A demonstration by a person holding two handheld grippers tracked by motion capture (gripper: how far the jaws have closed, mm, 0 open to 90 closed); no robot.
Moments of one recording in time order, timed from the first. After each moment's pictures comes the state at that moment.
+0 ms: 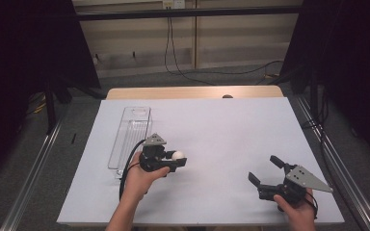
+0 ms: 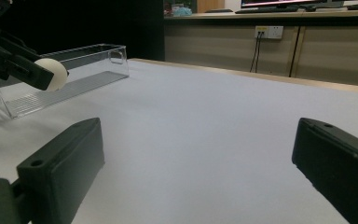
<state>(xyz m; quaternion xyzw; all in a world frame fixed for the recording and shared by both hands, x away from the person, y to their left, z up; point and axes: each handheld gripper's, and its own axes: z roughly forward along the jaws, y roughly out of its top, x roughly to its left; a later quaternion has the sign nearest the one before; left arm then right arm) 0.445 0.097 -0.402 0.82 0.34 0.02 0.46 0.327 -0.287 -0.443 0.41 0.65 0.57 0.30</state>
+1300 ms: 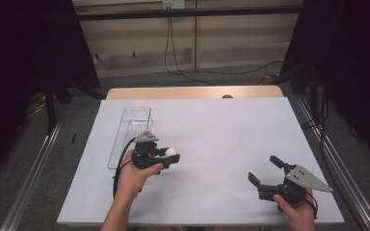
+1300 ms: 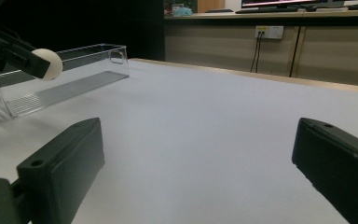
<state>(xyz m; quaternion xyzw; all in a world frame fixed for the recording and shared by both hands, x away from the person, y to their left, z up) 0.449 0.114 -0.393 0.81 0.36 0.03 0.46 0.327 -0.287 -0.443 0.41 0.65 0.57 0.30</state>
